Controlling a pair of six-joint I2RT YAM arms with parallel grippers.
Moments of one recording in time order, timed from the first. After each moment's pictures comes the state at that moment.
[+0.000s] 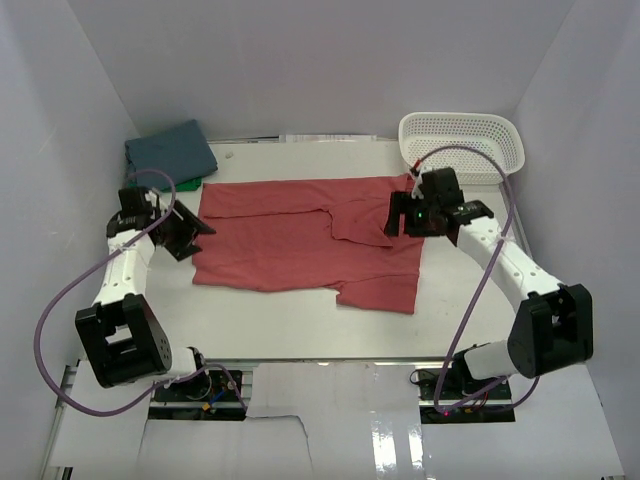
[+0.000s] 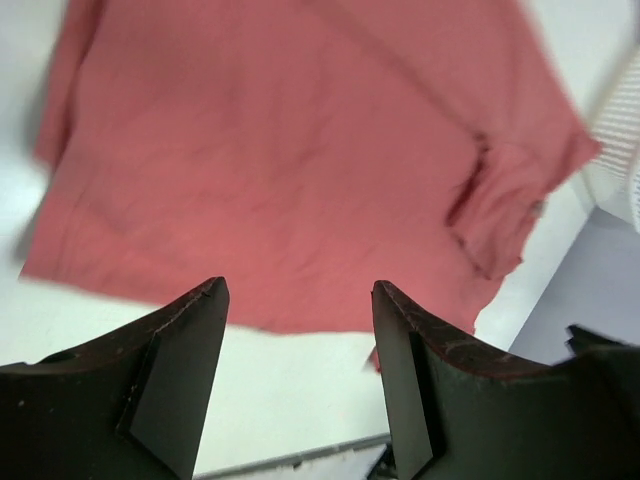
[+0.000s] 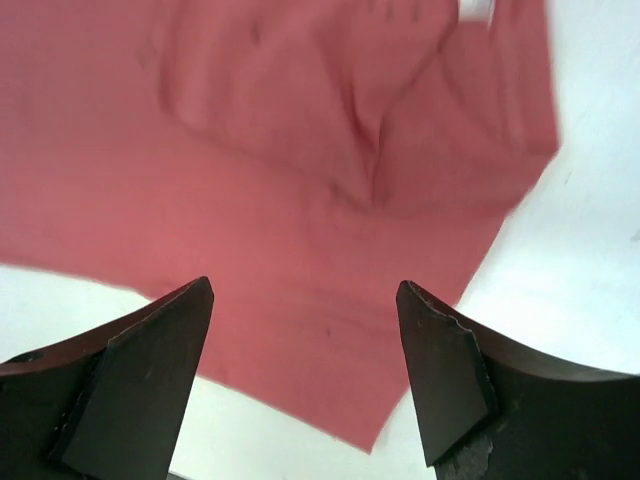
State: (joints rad) left arm 0.25 1.36 1.09 -0.64 0.44 -0.56; right arm 0.33 1.42 1.17 -0.52 -0.13 0.25
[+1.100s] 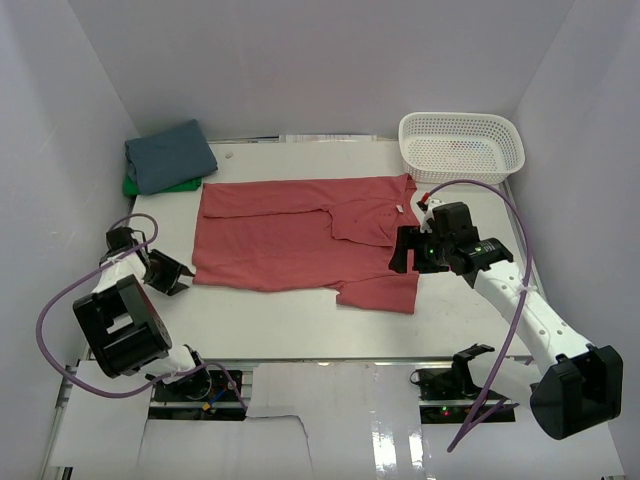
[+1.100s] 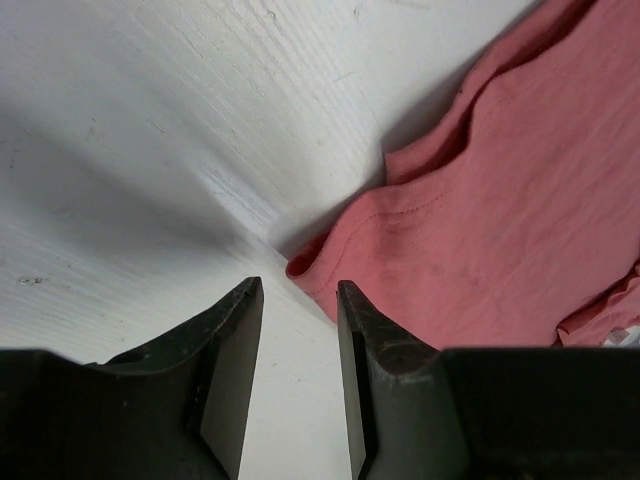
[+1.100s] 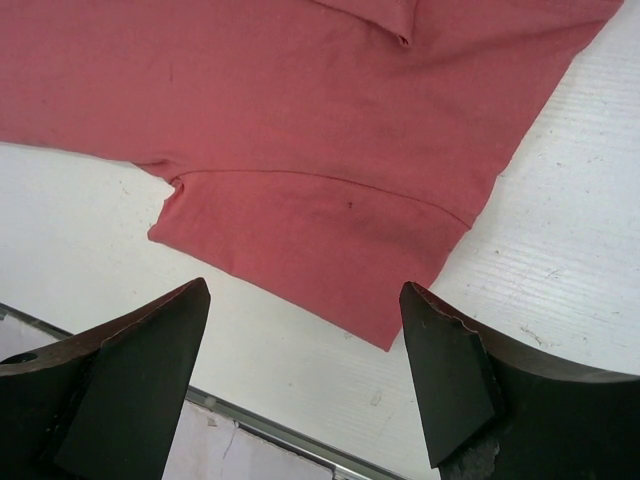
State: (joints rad) left arm 0.51 1.43 0.76 -0.56 0.32 -0.56; right arm 0.37 1.08 0.84 -0.64 -0.19 0.28
